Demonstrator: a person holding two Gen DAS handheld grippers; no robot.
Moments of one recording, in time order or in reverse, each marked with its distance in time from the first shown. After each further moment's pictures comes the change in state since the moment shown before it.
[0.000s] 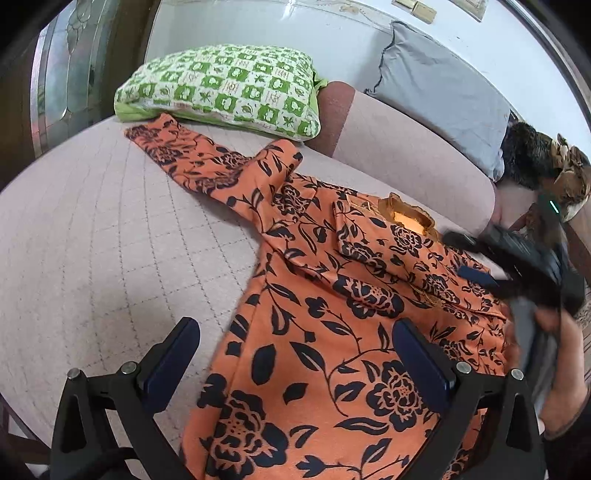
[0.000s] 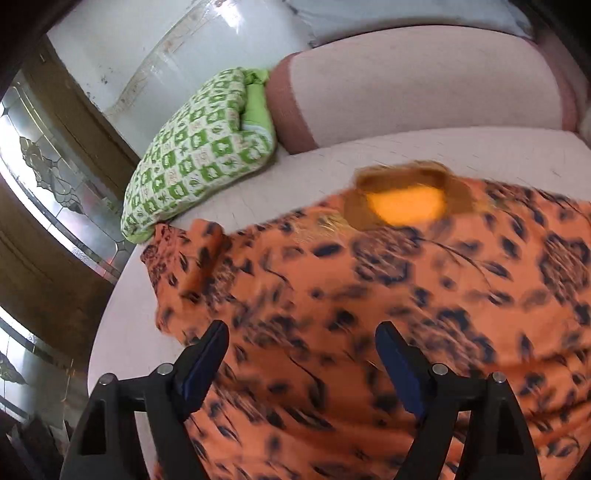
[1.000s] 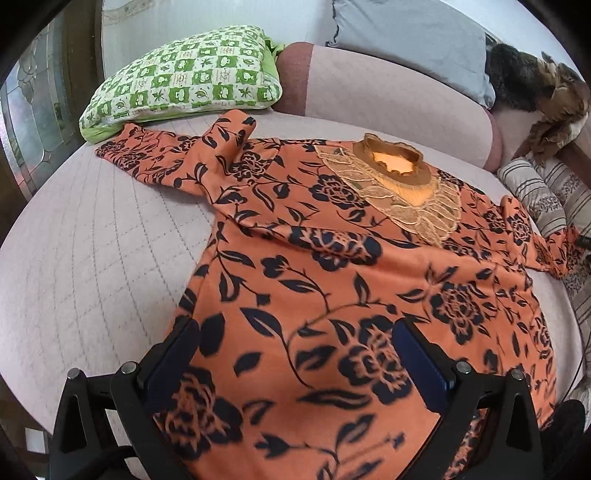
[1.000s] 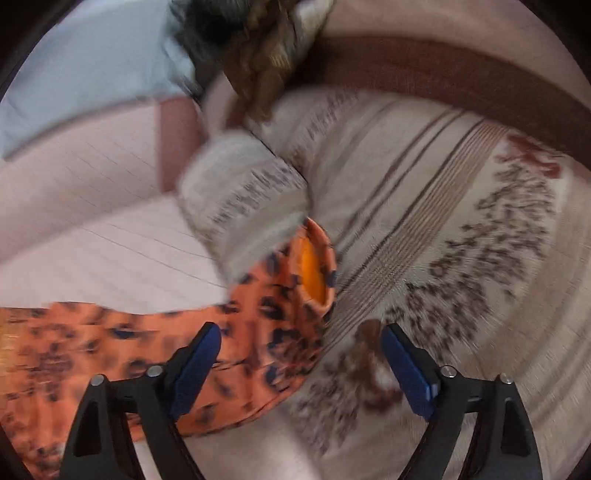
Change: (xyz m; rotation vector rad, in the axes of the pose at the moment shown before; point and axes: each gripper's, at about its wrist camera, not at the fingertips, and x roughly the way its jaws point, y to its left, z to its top) left arm 0.023 -0.059 -0.019 0.222 0.119 0.118; right arm -0.212 -0.363 0.058 0.231 -0.132 -0.997
